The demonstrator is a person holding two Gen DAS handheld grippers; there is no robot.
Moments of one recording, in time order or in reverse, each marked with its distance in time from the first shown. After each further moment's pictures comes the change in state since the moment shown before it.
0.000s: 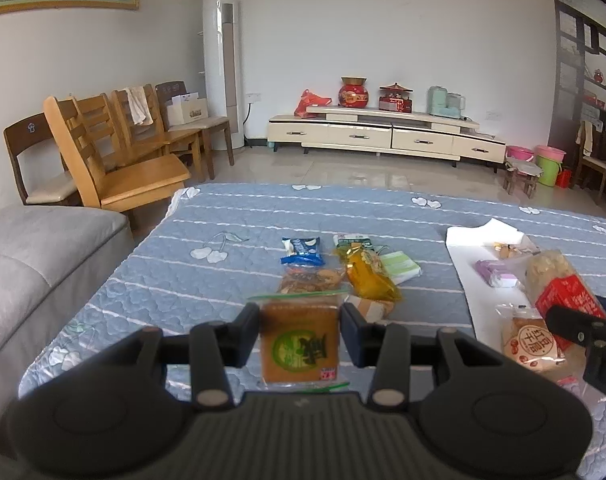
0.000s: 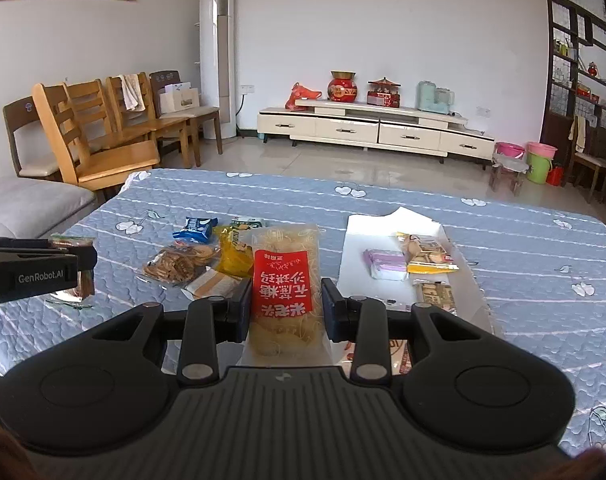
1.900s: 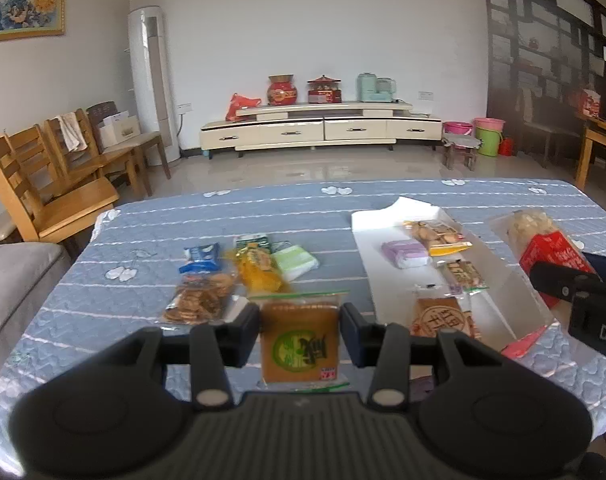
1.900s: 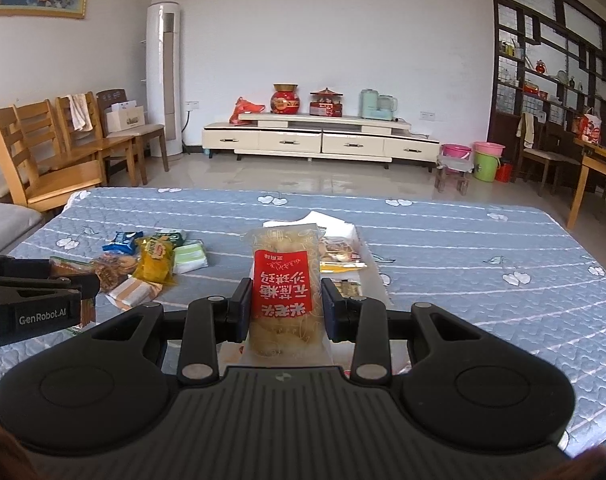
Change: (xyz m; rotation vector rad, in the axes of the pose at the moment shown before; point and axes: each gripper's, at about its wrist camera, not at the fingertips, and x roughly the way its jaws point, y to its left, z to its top) left arm -0.008 -0.089 -0.006 0.141 0.001 -0.150; right arm -0.014 -0.025 -0.007 0.066 -0.045 -0.166
